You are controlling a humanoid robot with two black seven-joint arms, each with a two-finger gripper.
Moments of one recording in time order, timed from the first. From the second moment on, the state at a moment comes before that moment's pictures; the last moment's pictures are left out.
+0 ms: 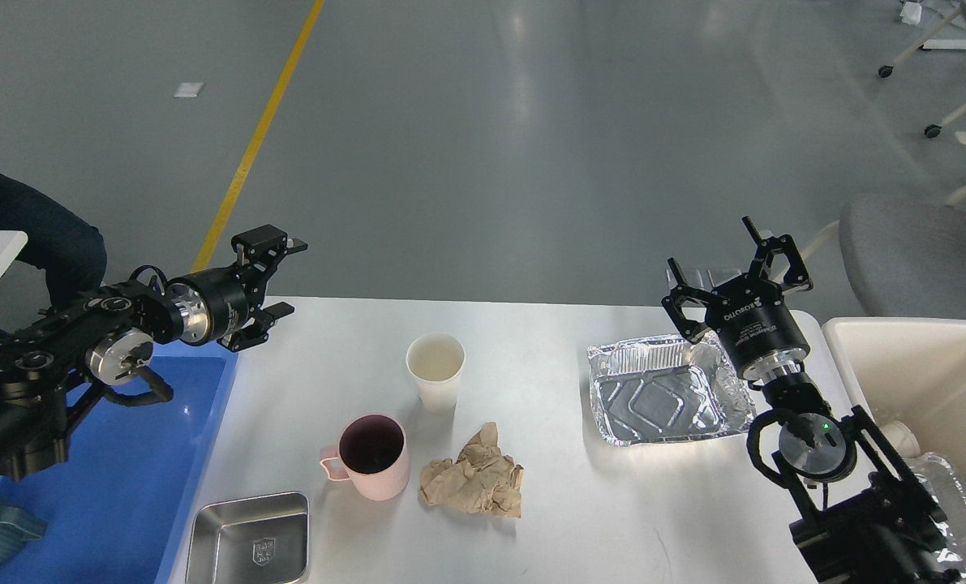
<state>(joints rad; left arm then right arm) -0.80 0.43 -0.53 -0.79 0.49 -0.36 0.12 0.30 -0.07 1.46 1.08 -0.28 0.35 0.10</state>
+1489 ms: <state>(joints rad) -0.92 1.51 -0.28 -1.52 0.69 -0.88 0.04 0.31 -0.09 1.45 1.09 -0.28 0.36 0.10</state>
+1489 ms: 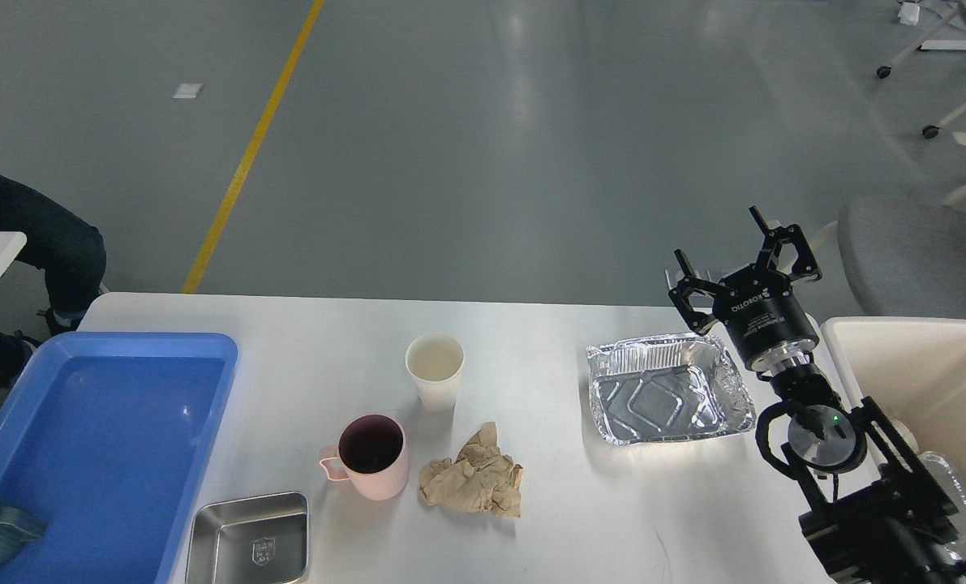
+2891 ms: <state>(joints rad) -1.09 0.43 -0.26 -0.94 1.09 -0.96 0.33 0.29 -0.12 1.47 1.10 -0.28 0.36 0.10</state>
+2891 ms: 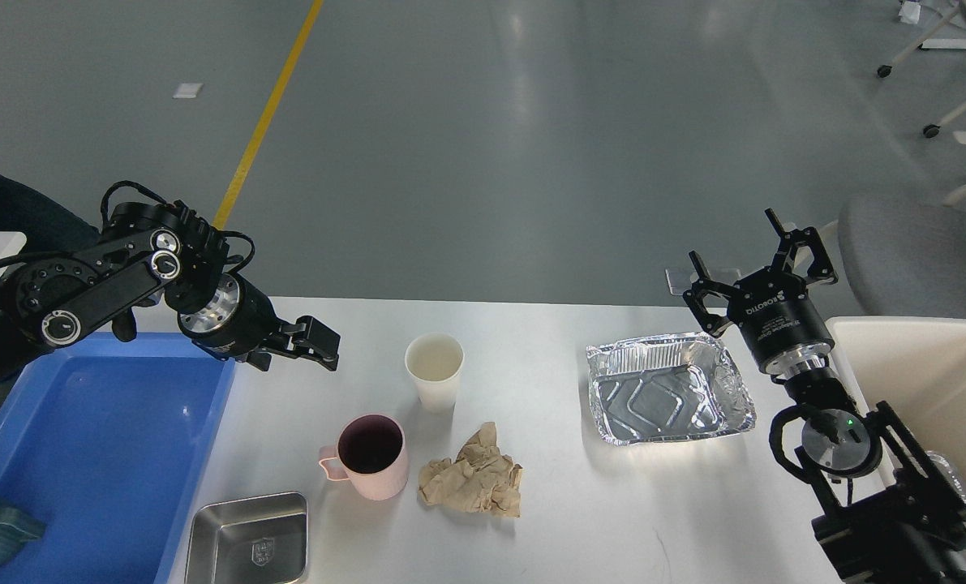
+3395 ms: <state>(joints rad) -1.04 0.32 -0.26 -0.93 1.09 -0.96 0.34 0.29 -0.13 1.48 1.10 -0.28 0.36 0.10</state>
